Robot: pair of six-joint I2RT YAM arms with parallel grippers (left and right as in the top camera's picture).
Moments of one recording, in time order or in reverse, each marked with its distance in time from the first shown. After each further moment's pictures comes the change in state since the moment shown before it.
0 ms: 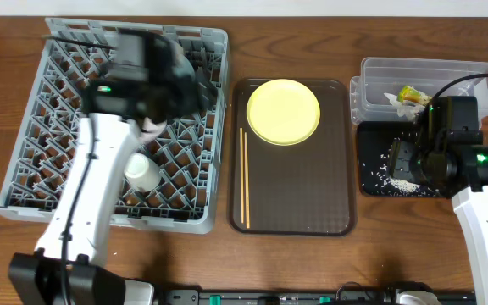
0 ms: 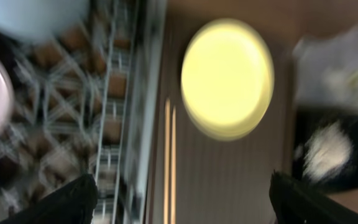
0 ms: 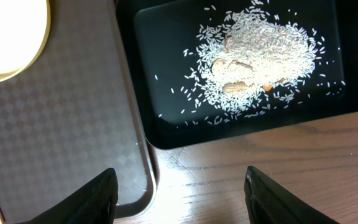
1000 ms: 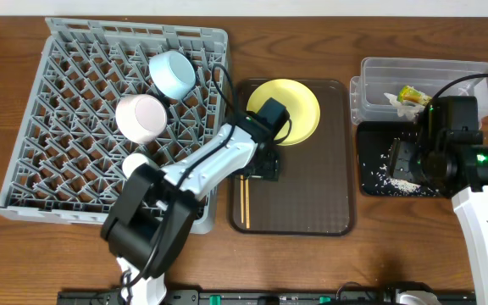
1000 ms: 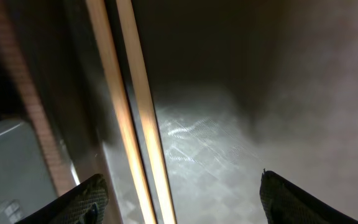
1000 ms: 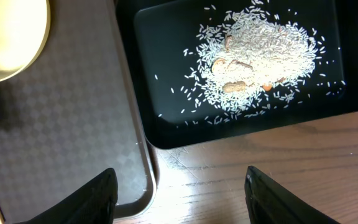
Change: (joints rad) left arm -0.493 0.385 -0.151 0.036 -0.317 -0.165; right arm 0.000 0.000 0.000 0.000 0.000 0.000
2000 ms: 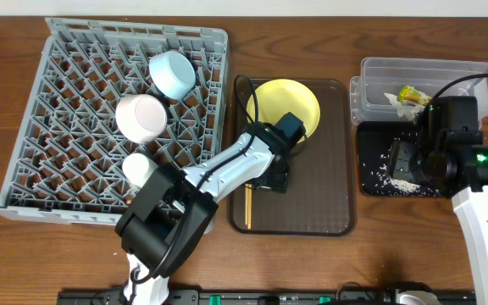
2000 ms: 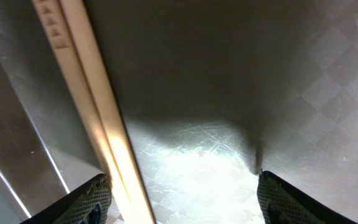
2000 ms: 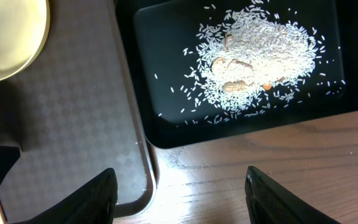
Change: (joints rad) left arm -0.088 0.037 0.000 0.010 -0.025 0.000; right arm 0.000 0.000 0.000 -0.003 0.000 0.000
